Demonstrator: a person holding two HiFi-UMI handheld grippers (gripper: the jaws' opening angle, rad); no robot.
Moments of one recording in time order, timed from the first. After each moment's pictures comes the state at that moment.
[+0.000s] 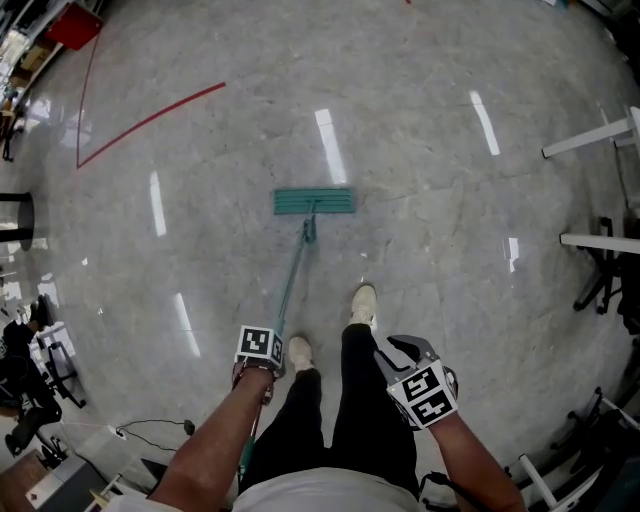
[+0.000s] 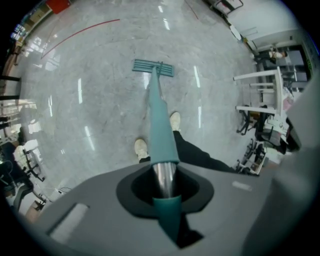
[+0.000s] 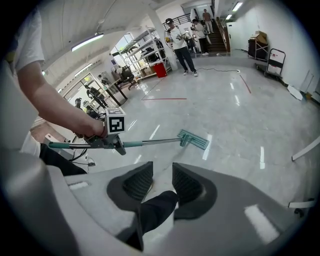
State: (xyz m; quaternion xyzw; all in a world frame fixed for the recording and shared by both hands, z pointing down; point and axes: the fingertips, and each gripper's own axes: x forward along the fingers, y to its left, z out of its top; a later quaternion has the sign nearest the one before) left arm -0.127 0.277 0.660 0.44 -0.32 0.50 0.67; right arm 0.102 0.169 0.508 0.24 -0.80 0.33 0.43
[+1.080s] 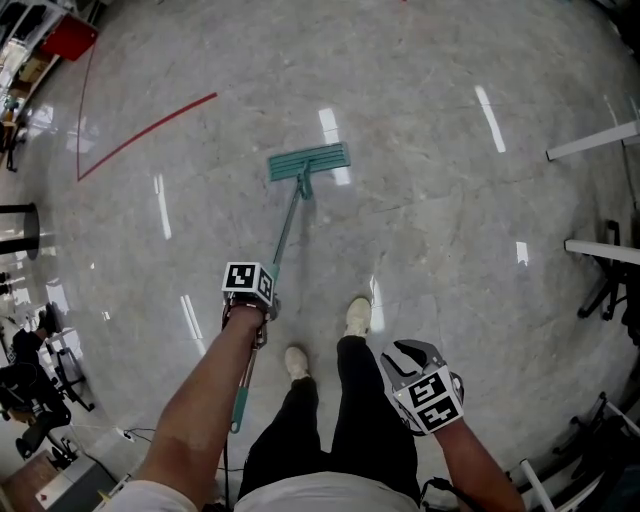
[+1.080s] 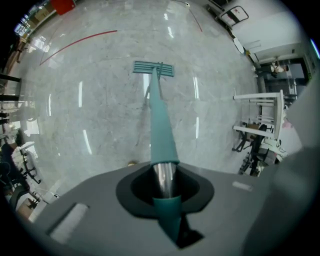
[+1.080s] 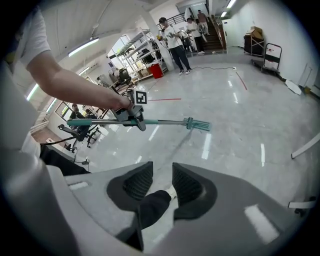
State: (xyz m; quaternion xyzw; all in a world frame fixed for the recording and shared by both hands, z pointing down) left arm -0.111 0.087 0.671 0.44 -0.34 0.47 0.68; right arm 0.145 0.128 0.514 0.24 -0.80 0.35 0.42
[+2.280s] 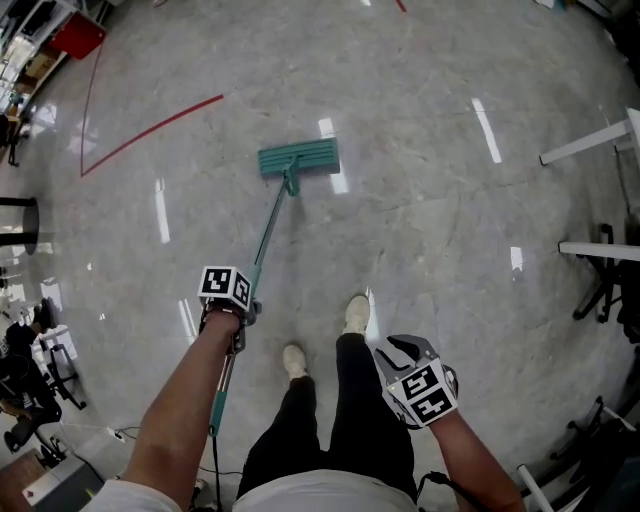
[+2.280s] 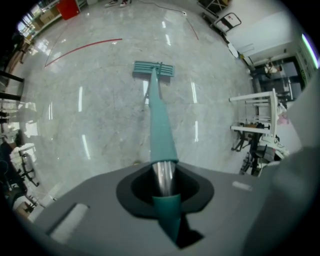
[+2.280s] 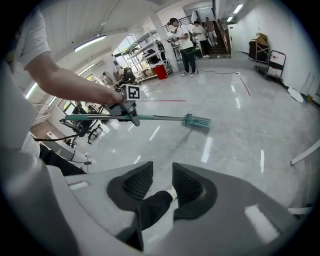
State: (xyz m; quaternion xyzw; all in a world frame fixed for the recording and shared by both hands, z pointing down) left arm -0.152 0.112 0.639 0.47 -0.36 0.45 0.66; right arm 0.133 0.147 0.513 0.23 -0.81 0.32 0.43
